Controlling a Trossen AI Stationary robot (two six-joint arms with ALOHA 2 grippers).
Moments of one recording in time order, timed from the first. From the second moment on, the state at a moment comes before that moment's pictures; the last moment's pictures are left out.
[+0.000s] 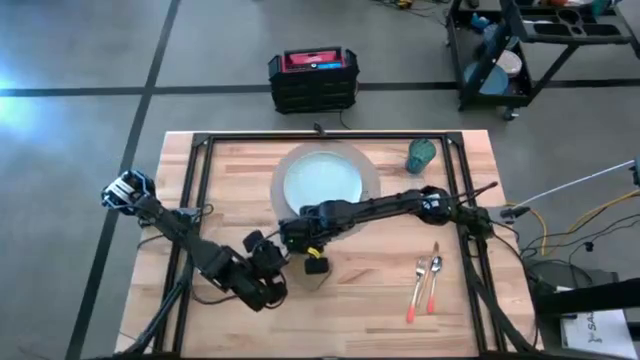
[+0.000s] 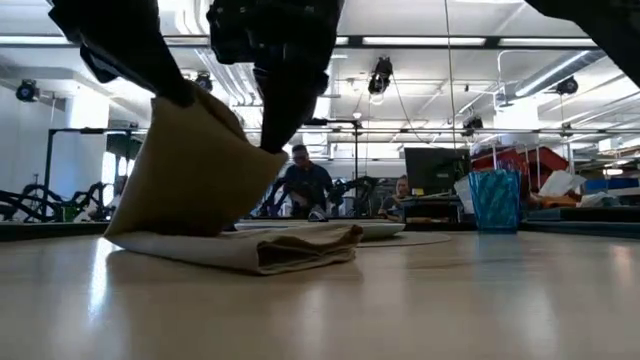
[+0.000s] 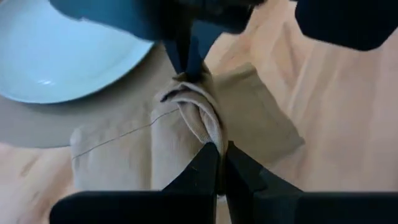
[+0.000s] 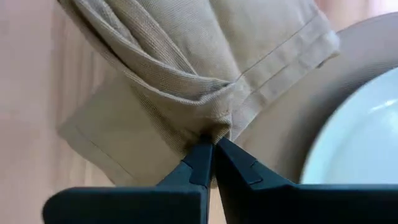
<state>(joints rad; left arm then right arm) -0.65 1.53 1.06 -0.63 -0.66 -0.95 0.12 2.32 2.17 -1.12 0.02 -0.01</state>
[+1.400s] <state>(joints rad) -0.60 1.58 0.96 -0.49 -0.75 -0.92 0.23 2.23 2.11 -1.33 0.09 0.14</state>
